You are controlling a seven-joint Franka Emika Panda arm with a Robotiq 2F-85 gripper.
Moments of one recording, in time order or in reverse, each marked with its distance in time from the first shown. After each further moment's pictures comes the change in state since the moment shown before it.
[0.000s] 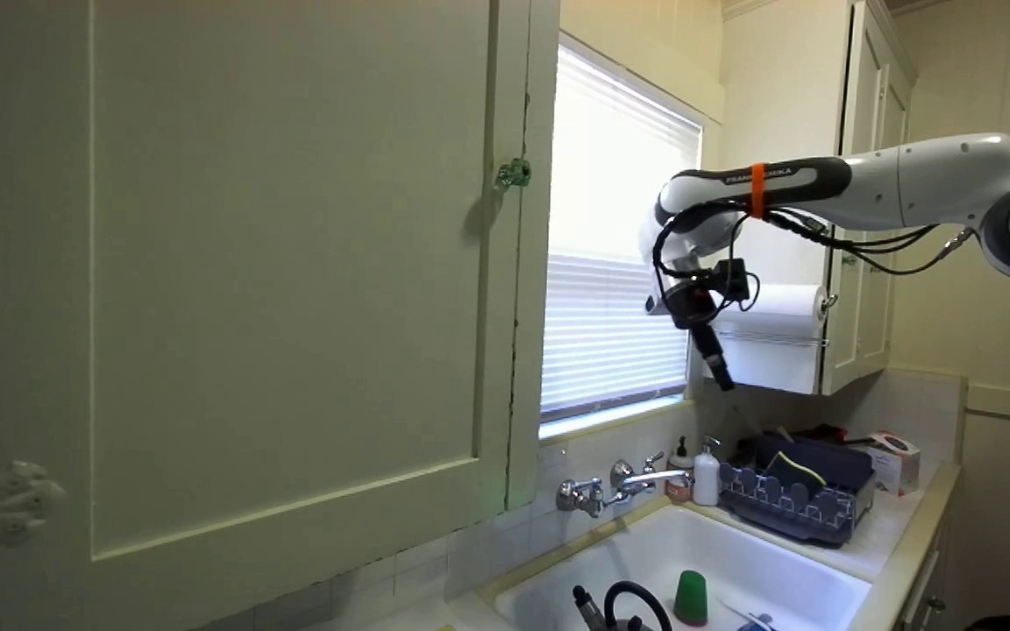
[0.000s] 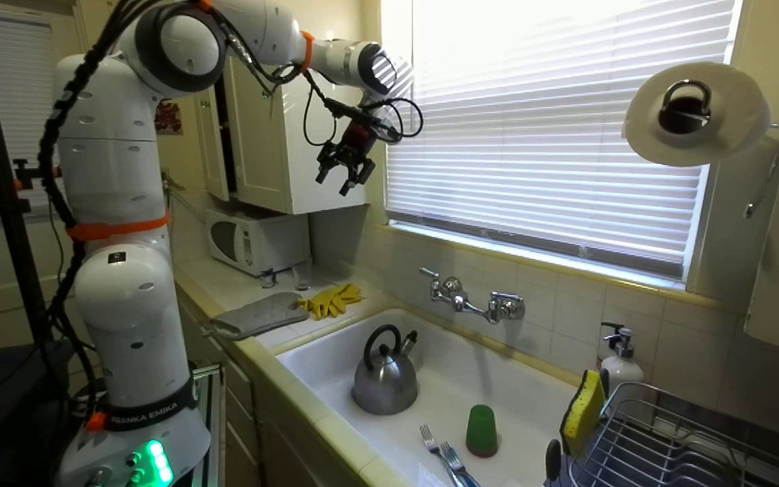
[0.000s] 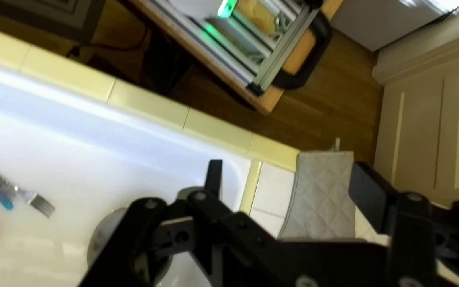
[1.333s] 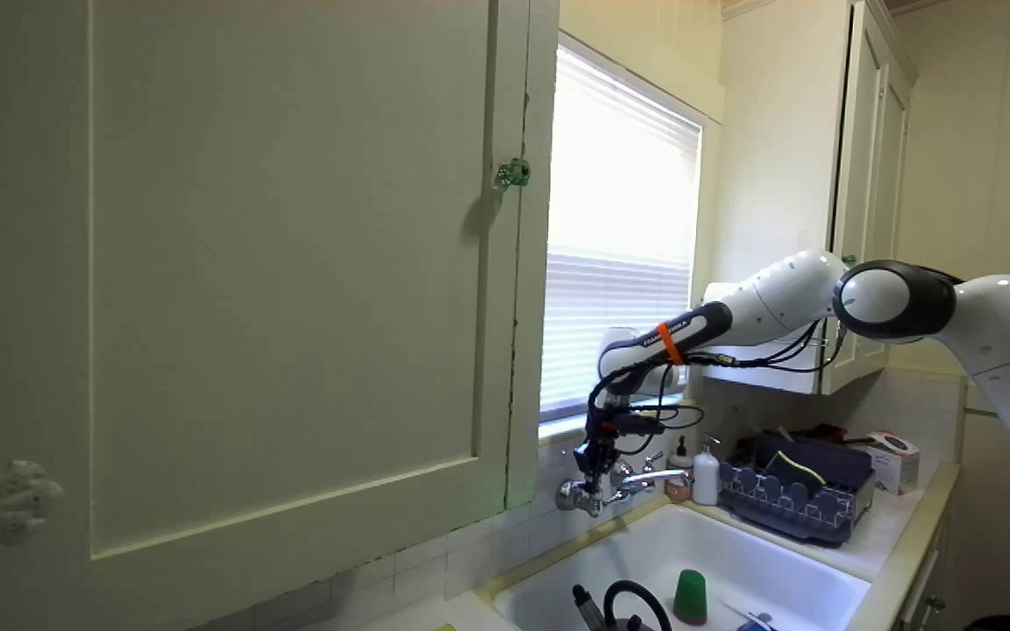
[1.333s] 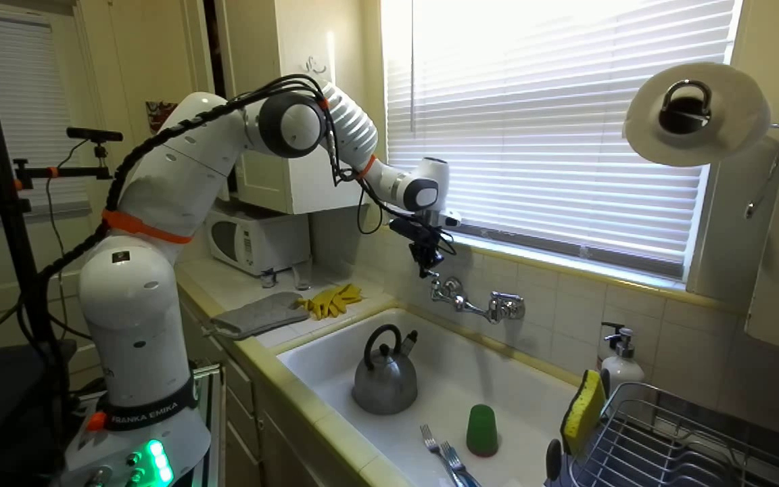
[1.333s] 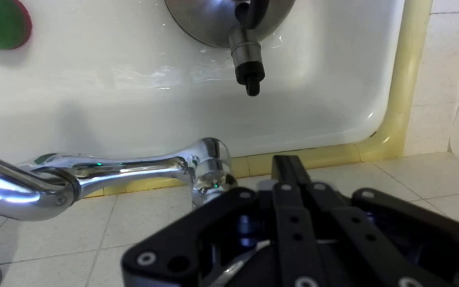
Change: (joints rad) arm 0.037 0.533 -0.050 -0.003 -0.125 1.157 0.284
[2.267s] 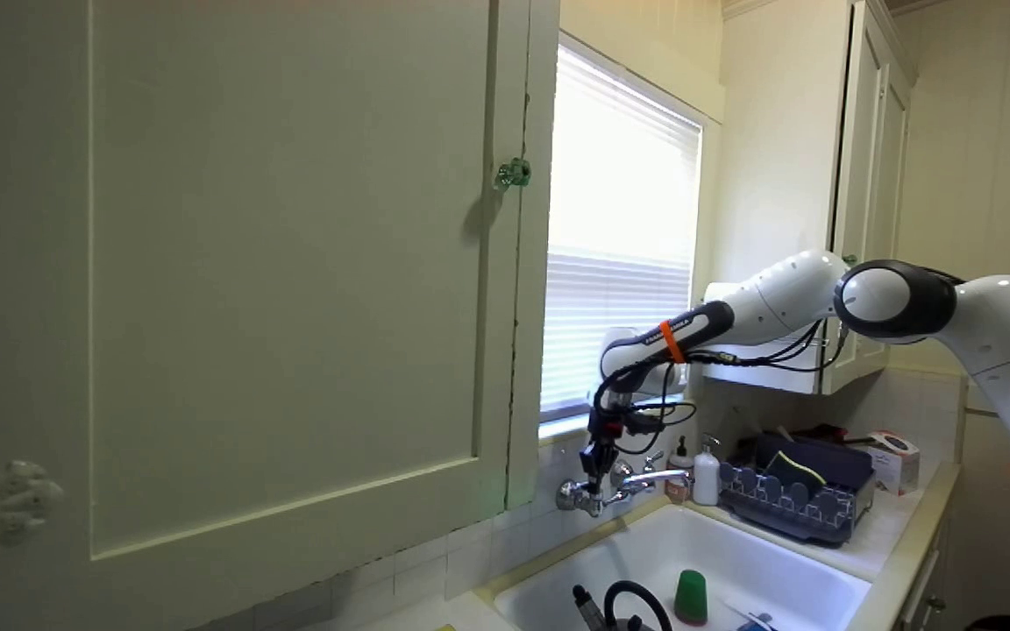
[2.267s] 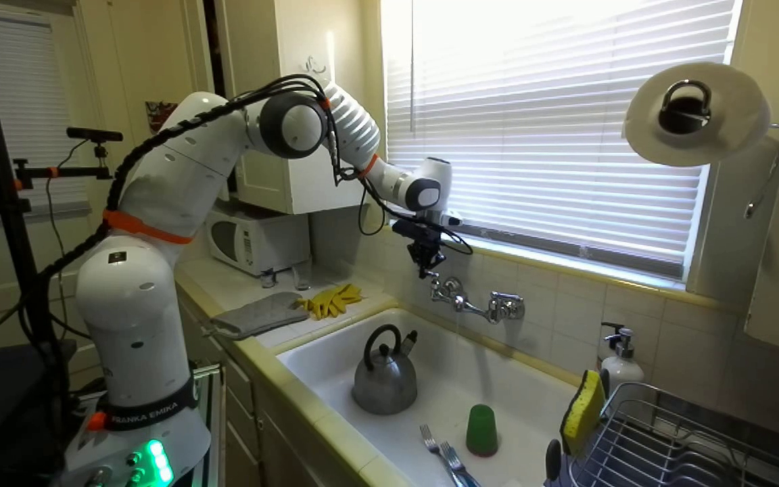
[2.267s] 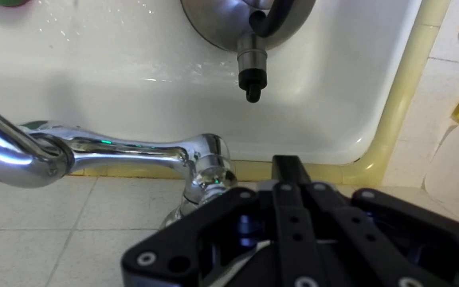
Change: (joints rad) arm -0.037 0.002 0.033 0.003 -0.001 -0.027 -0.196
